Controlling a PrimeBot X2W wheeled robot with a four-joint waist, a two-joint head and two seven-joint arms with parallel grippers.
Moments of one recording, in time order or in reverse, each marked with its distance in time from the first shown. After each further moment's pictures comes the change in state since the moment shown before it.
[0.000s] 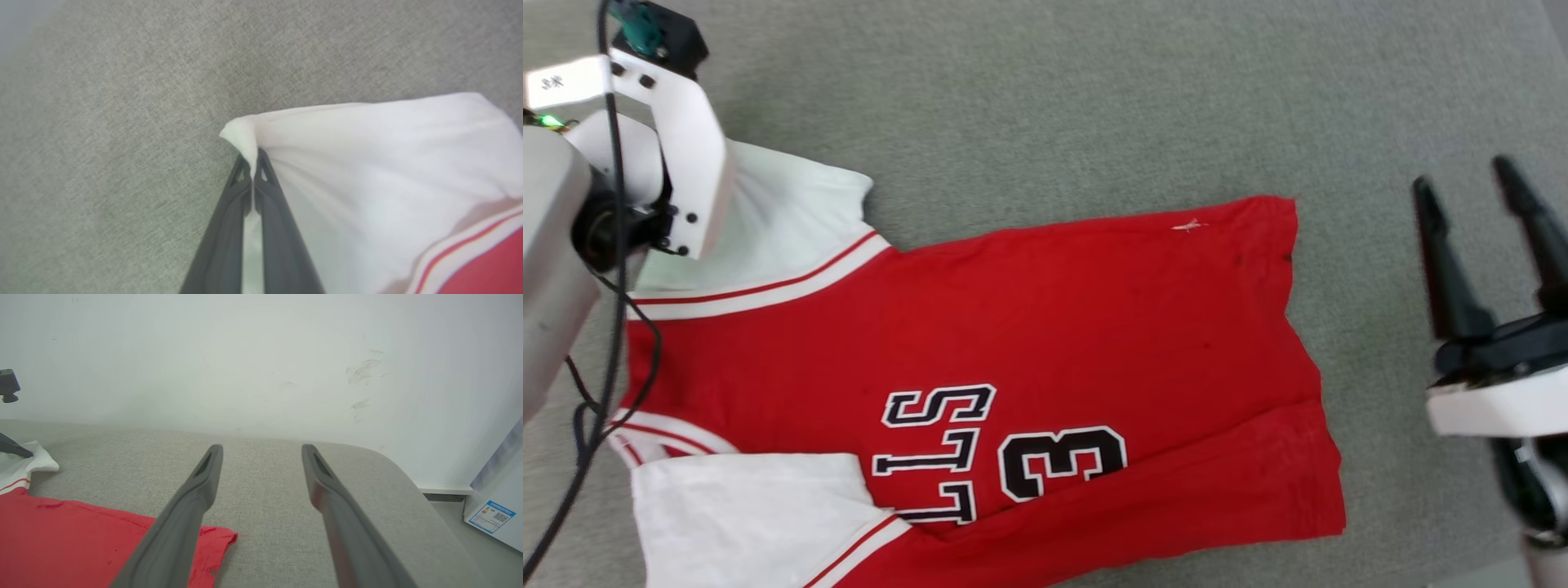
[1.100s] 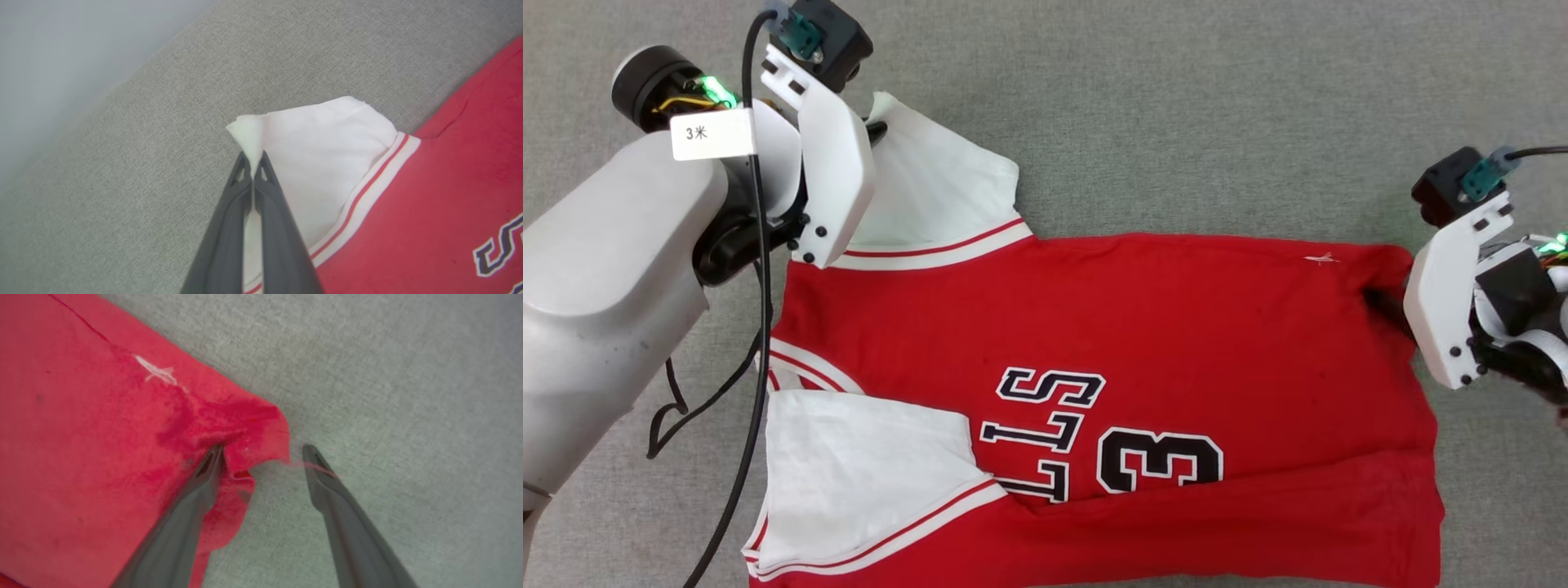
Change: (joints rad) left arm -0.011 -0.067 -0.079 -0.224 0.027 -0.017 -0.259; right arm -0.470 -0.360 0.518 0.396 0.290 0.000 0.946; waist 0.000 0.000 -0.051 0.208
